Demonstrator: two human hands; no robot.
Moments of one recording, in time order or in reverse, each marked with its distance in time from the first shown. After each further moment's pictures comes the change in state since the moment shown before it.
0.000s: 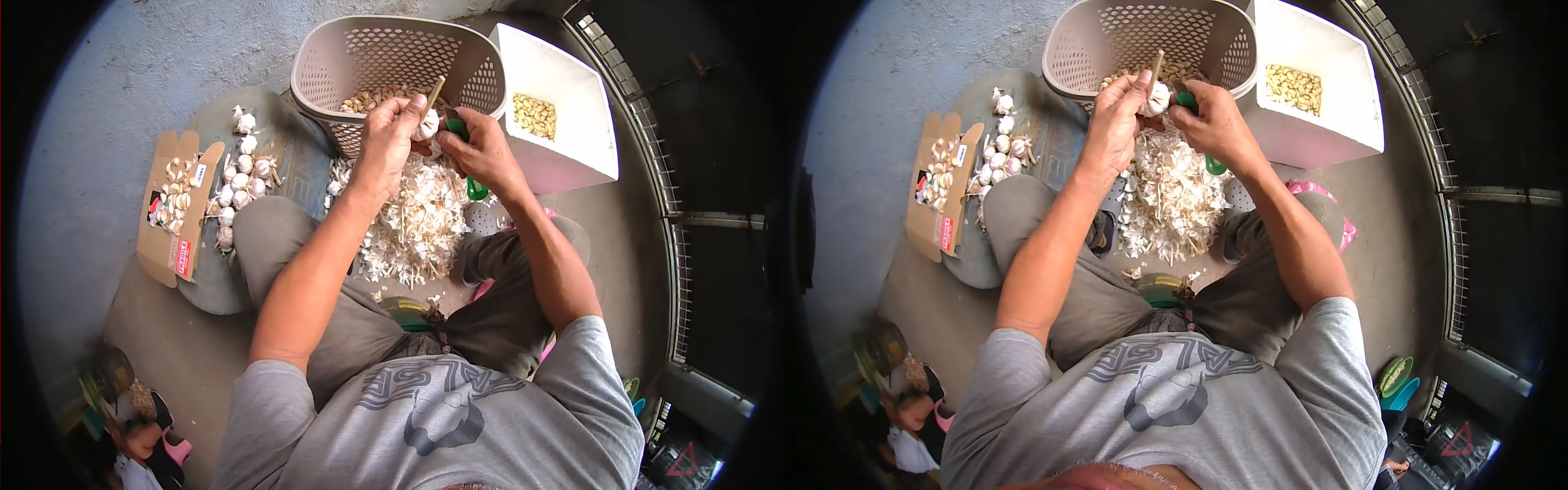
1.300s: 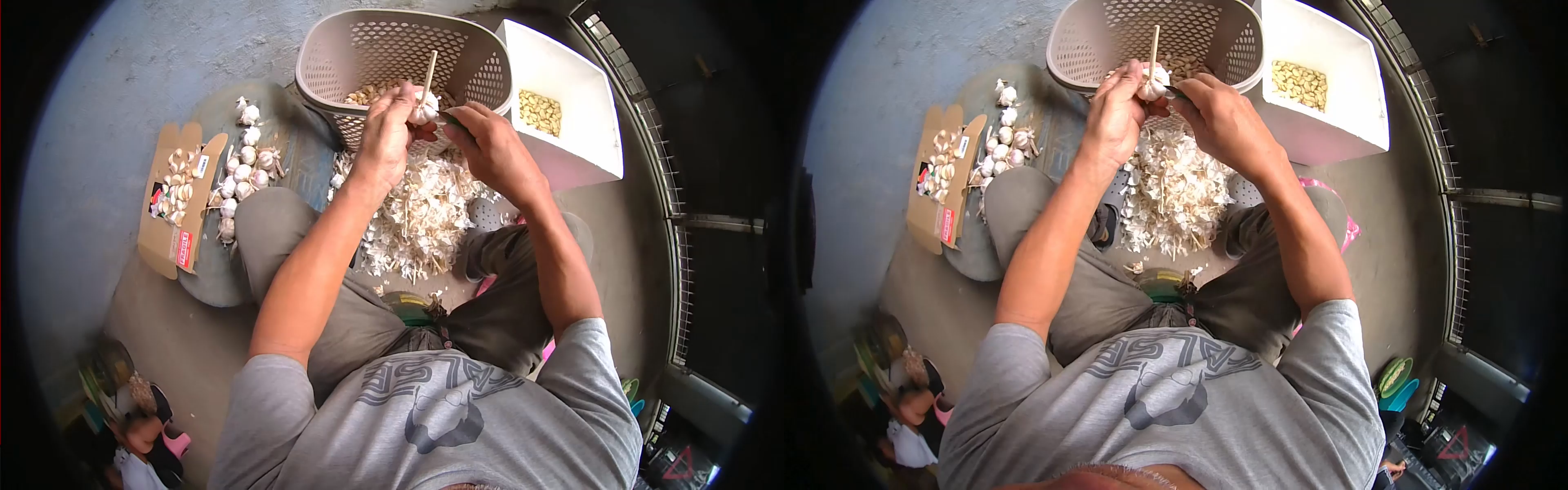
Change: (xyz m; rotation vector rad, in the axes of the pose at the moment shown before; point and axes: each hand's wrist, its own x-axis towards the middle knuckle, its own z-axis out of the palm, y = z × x) left_hand 0.000 0.004 -0.006 -0.185 -0.017 -0.010; right_hand -0.013 -0.027 -0.007 -0.506 0.017 -0.415
